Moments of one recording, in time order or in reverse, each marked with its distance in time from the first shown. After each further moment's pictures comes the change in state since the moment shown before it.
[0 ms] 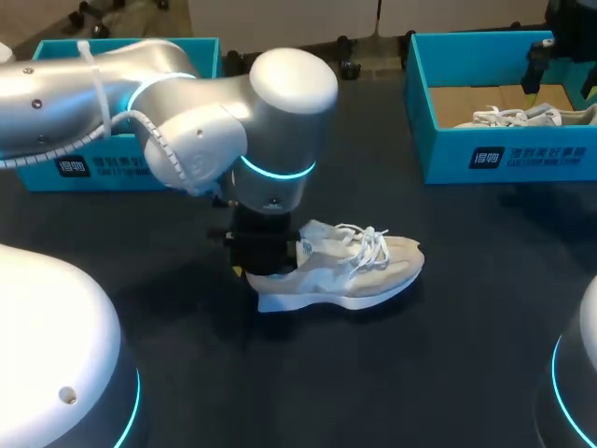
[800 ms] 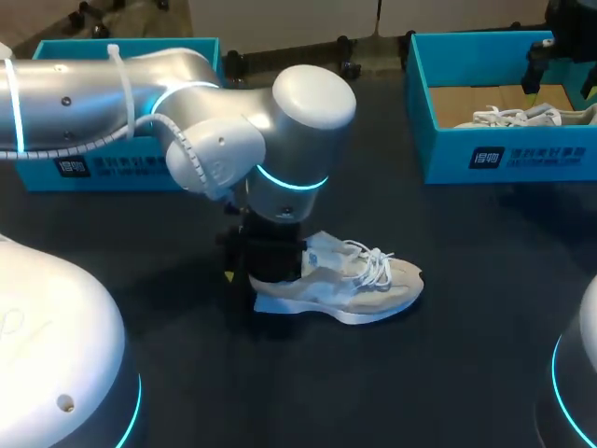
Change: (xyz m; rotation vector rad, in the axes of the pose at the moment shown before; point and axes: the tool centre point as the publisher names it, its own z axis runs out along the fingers) left arm -0.010 -0.002 0.014 0.008 0.045 0.031; right arm 0.000 0.000 0.000 0.000 0.000 0.000
